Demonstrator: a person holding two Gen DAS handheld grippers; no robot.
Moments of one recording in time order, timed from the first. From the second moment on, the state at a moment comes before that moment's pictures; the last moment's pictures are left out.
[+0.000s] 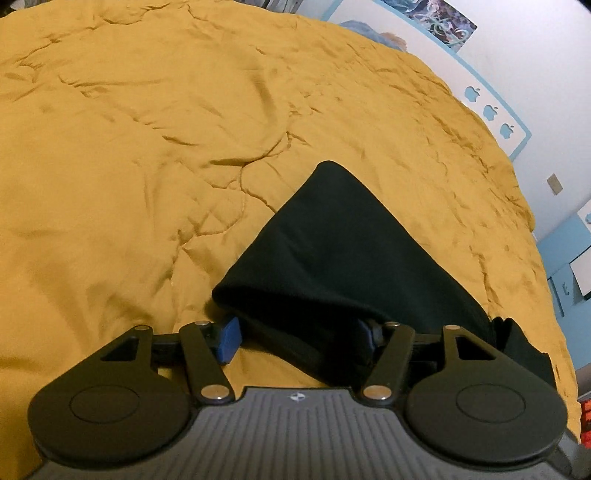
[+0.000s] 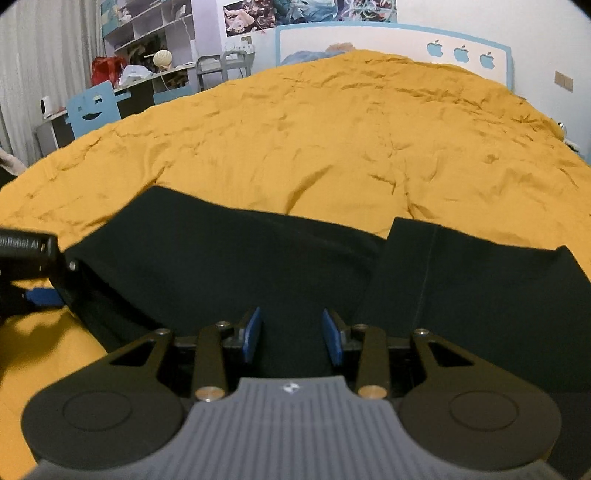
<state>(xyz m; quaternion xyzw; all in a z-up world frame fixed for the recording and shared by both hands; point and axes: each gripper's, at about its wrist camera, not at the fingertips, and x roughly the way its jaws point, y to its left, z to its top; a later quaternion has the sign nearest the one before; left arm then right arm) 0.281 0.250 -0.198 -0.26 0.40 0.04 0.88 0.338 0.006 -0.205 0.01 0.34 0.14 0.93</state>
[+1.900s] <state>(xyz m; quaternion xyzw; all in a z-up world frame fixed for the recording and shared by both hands) 0.272 0.277 -0.223 -0.48 0.26 0.07 0.84 0.329 0.012 -0.236 0.01 0.31 0.14 0.94</state>
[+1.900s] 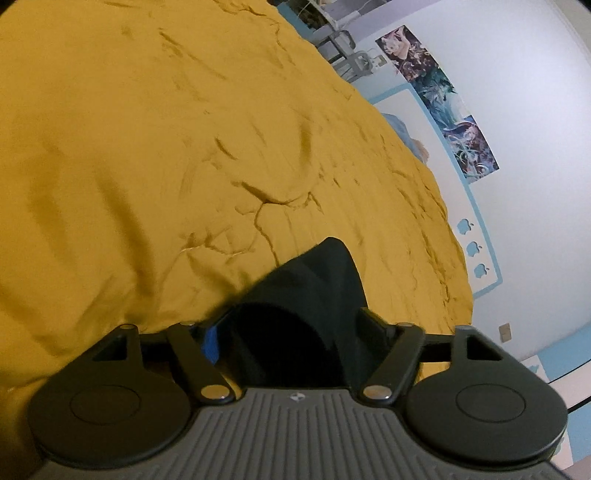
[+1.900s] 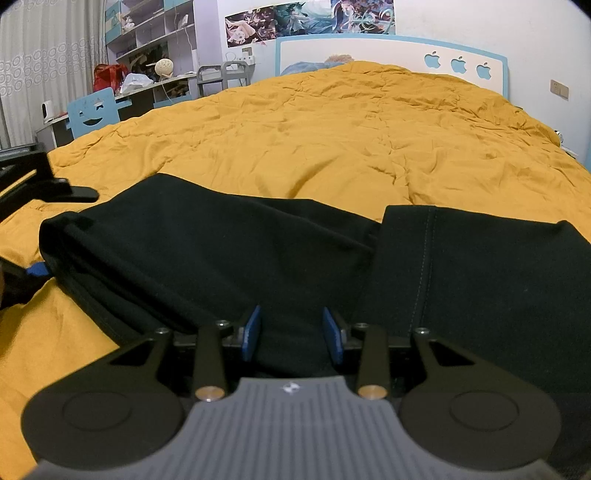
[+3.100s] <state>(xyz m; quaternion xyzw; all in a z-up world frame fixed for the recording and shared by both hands) 0.262 -0.017 -0.087 -0.04 0.20 -0.05 0.98 0.304 -0.227 -0.173 0.23 0.30 0.12 0.92</state>
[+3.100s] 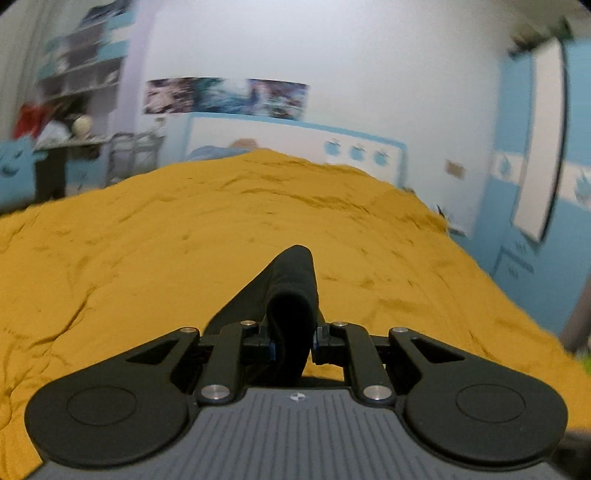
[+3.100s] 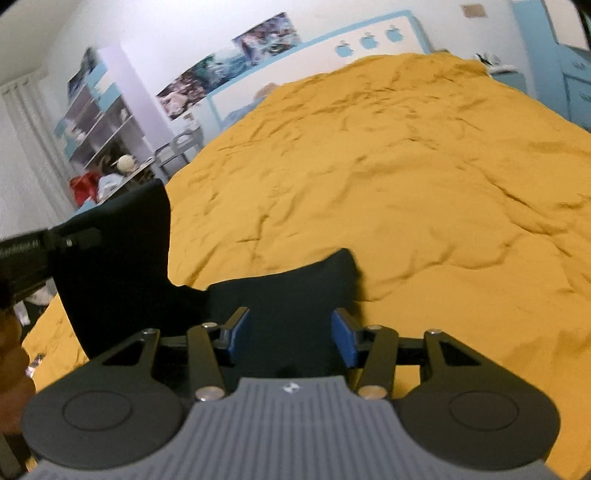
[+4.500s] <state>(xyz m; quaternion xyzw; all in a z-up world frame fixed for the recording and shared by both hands) 0.288 0.086 -0.169 -0.18 0.38 -0.08 0.91 0.316 -0.233 -0.190 0.38 0.37 0.17 0.83</state>
